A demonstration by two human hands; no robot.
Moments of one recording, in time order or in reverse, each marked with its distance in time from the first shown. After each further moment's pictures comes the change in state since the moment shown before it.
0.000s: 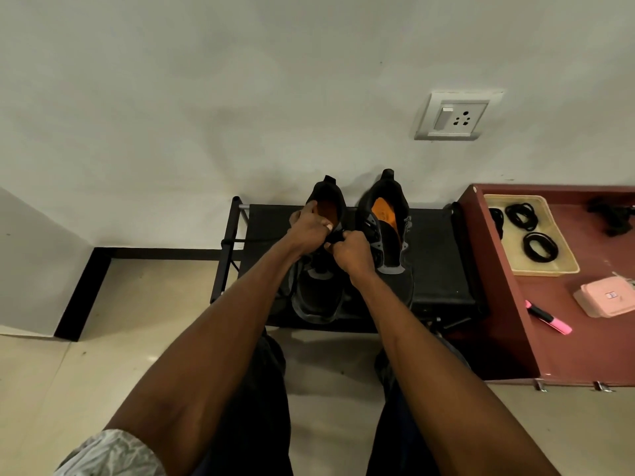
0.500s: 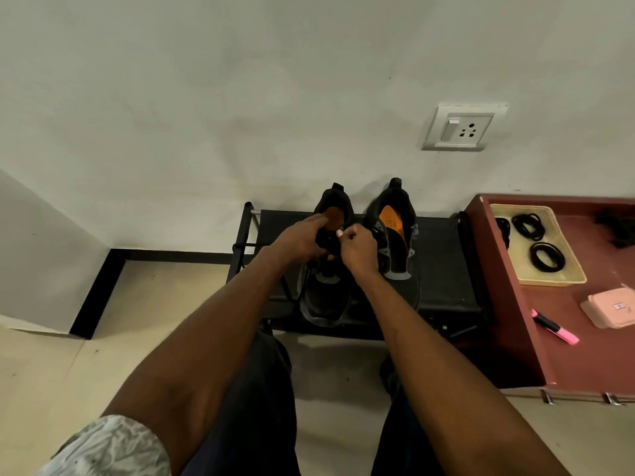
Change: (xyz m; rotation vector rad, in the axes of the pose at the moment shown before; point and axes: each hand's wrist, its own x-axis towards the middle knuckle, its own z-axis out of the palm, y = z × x) left_hand -0.023 -0.003 -0.029 0.326 -0.038 0.249; right_hand -0.002 -0.012 0.000 0.045 0.131 -0.119
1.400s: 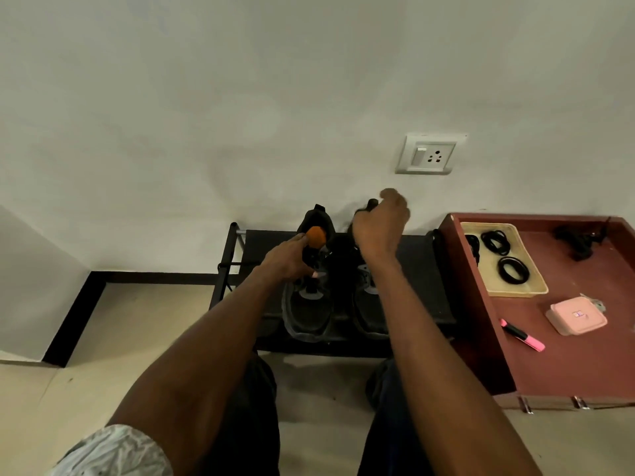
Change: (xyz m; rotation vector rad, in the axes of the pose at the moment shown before) left_hand -0.003 0.011 0.002 0.068 0.006 -0.081; right_hand -0.021 -0.078 -0.084 -0.075 0.395 -0.170
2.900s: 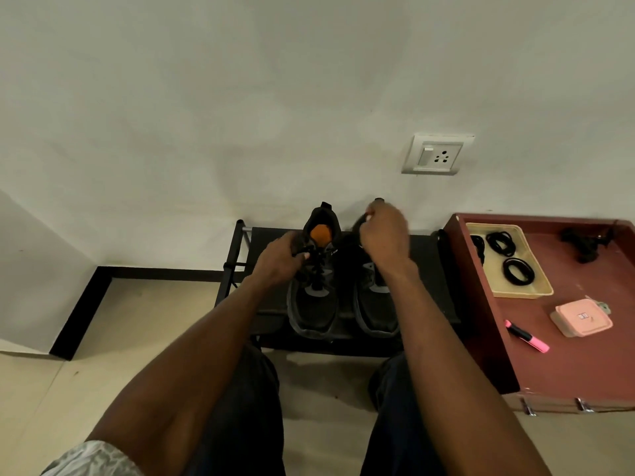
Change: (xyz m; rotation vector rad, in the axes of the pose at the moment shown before) left_hand -0.026 -0.016 0.003 -0.314 0.232 -0.060; right_hand 0.002 0.010 -0.008 -0.388 -0.181 -0.153
